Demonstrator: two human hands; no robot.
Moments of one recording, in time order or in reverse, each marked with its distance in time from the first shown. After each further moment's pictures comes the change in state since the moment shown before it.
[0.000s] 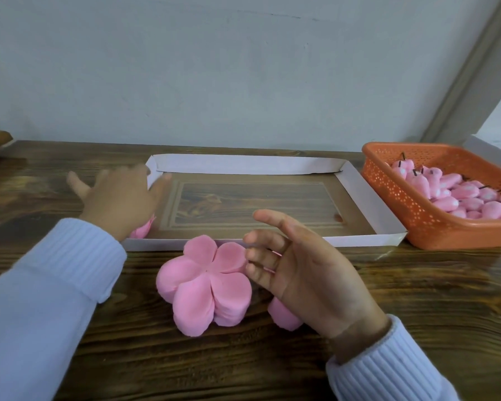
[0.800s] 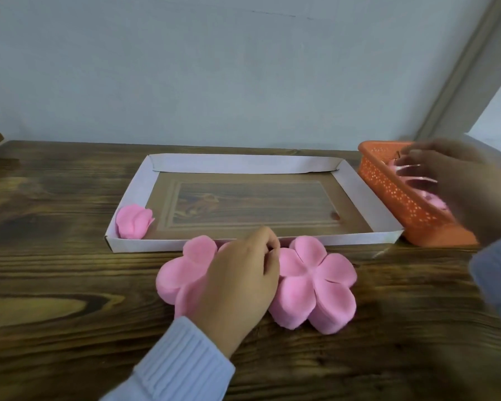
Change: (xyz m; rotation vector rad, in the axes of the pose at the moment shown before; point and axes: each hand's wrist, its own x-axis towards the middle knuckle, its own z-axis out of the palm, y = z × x) left_hand -0.128 0.089 0.039 -0.755 -0.020 0.502; right_hand -0.016 -0.161 -0.085 -1.114 0.850 -0.324
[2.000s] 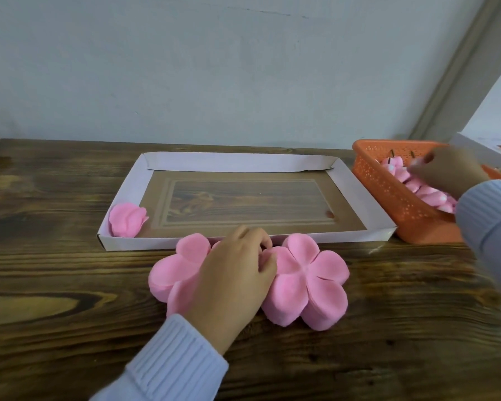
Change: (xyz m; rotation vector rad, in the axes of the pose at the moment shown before) left_hand 0.001 0.001 0.003 0.033 -0.025 -0.053; right_hand 0.074 0.037 -0.019 -1.028 0.049 -0.003
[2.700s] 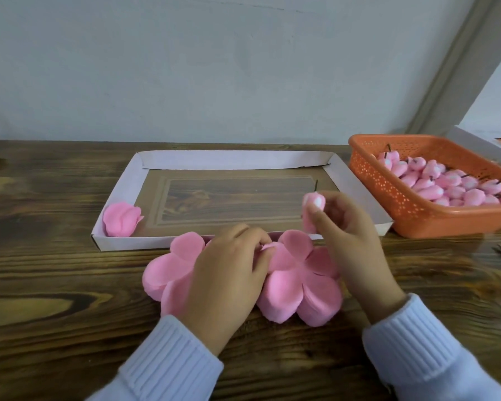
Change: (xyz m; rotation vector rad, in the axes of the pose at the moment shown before) left_hand -0.004 0.003 -0.005 0.042 0.103 0.159; right_hand -0.168 -0.101 0.052 1.278 -0.054 -0.265
